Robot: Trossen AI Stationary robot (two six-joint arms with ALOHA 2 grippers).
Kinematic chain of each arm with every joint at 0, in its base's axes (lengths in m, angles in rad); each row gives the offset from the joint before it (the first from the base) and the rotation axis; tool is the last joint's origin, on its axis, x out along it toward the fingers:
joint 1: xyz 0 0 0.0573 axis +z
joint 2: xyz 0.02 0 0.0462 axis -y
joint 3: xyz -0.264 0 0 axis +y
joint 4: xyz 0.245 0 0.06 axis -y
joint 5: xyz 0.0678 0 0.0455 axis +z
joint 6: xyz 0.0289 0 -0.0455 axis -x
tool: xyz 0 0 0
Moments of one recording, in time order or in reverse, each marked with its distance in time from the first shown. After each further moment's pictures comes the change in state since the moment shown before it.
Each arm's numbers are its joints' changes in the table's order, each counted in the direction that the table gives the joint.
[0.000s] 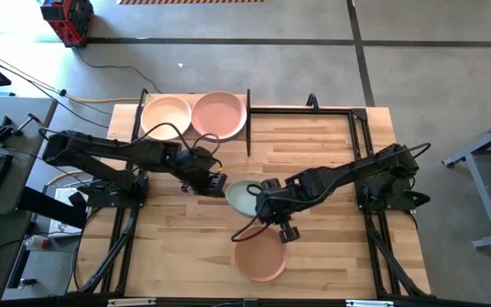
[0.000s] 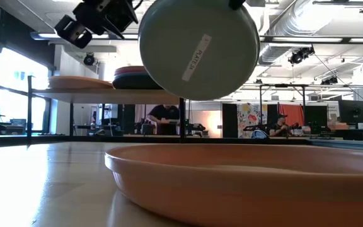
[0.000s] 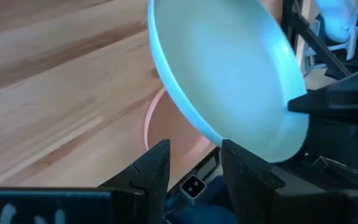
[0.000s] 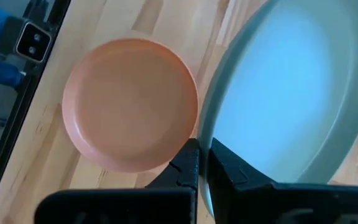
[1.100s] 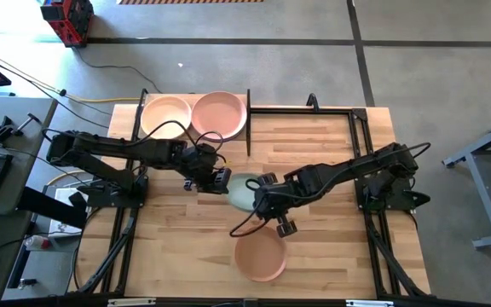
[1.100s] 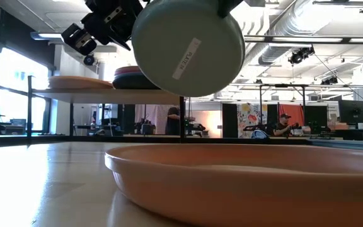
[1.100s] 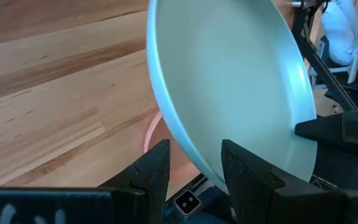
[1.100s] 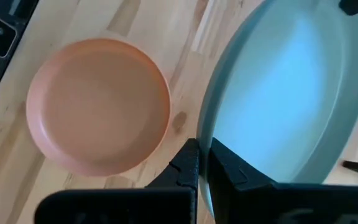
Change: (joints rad) left arm 0.045 -0.046 0.000 0.016 -0.006 0.051; right arm -0.026 0.000 0.000 0.020 -0.063 0.088
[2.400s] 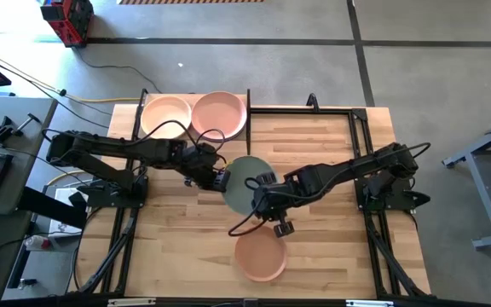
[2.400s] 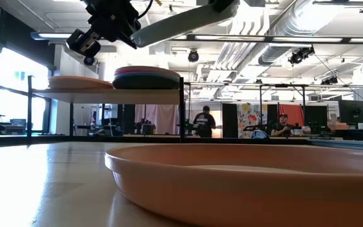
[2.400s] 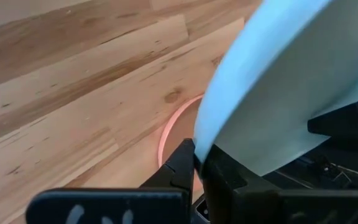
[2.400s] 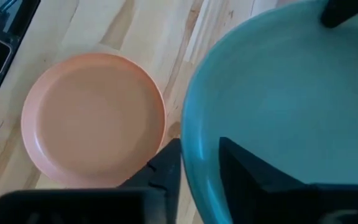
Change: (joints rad) left arm 0.003 0.001 0.000 -0.012 0.030 -0.145; right arm -0.008 0.000 0.000 0.036 -0.024 -0.025
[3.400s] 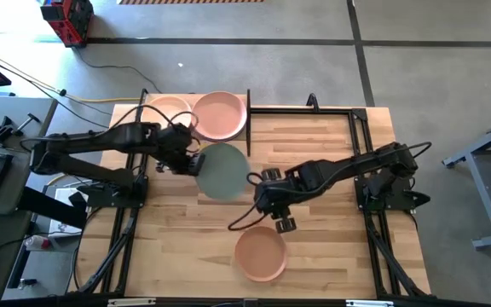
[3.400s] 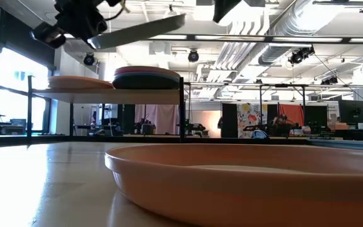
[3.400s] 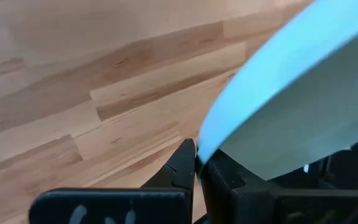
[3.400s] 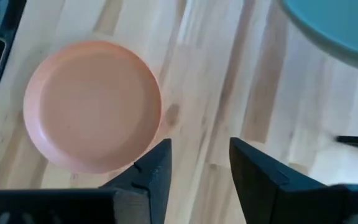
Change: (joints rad) left arm 0.184 0.223 0.001 -0.382 -0.007 -0.066; right arm -0.002 0.001 -0.047 -0.110 0.013 -0.064
